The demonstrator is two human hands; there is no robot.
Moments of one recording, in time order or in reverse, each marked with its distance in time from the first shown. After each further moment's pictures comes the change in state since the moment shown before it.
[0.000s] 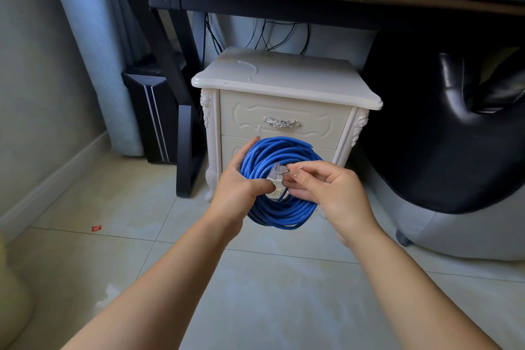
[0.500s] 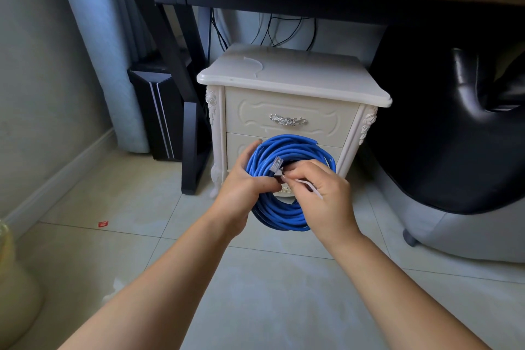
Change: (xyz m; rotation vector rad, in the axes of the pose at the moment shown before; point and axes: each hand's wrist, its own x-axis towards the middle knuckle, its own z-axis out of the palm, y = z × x) left_hand 0.010 -0.006 -0.006 -0.026 -0.131 -0.059; right_hand 0.014 0.040 0.015 -0.481 0.092 -0.577
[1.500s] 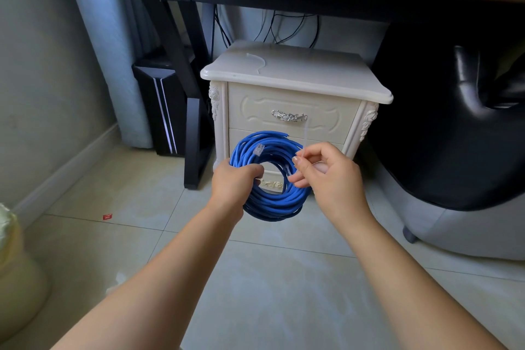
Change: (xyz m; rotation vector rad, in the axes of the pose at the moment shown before) left_hand -0.001 -0.002 -0.002 0.111 0.425 -0.134; right_hand 0.012 -0.028 -0.017 0.170 -0.033 0.367
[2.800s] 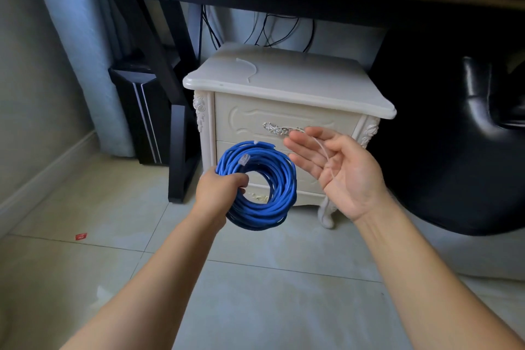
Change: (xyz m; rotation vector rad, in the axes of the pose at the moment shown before) left_hand 0.072 0.002 0.011 0.041 0.013 -0.036; right_hand 0.084 -0.005 -0.022 0.871 -0.226 0.372
